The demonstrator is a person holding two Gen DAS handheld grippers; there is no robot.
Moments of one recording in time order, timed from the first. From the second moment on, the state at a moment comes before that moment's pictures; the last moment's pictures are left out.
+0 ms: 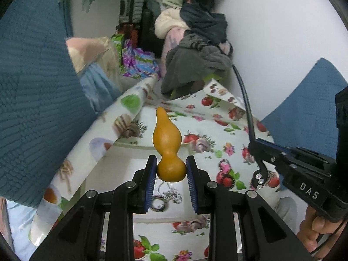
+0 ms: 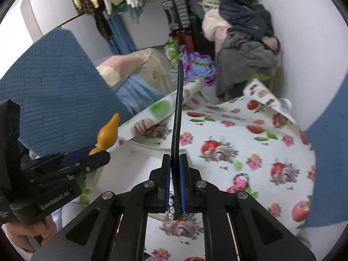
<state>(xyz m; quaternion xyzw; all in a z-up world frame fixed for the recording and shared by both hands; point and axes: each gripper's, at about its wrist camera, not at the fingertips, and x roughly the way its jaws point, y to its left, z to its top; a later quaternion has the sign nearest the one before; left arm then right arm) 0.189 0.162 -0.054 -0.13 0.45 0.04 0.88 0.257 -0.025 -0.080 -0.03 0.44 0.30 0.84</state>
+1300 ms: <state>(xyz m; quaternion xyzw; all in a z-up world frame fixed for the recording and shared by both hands) 0.191 0.214 -0.181 -0.20 0.52 0.06 0.83 0.266 0.038 -0.207 -0.06 0.55 0.33 0.77</state>
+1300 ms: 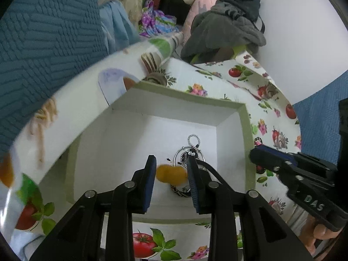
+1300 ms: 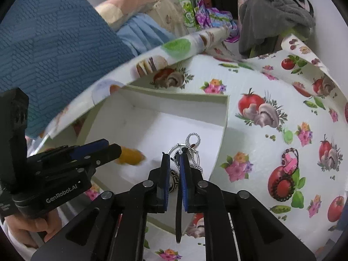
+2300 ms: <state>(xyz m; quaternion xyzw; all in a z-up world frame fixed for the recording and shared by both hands) 0.105 0.098 0.007 -0.13 0.37 0.03 0.92 0.165 -0.118 -0.022 -0.02 0.34 0.31 0.89</state>
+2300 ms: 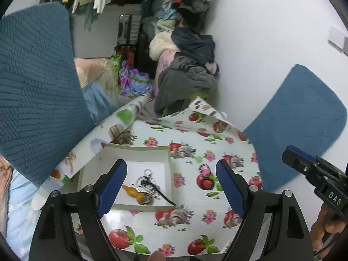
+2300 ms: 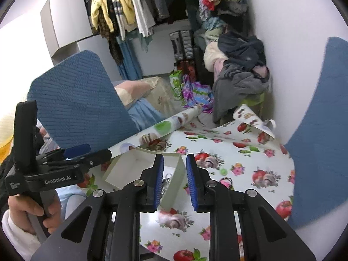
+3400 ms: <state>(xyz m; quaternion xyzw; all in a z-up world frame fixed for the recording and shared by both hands) 0.150 -0.038 -0.170 -0.13 0.42 -0.09 0.89 0.170 -0.248 -0.174 0.02 0.38 0.26 0.89</state>
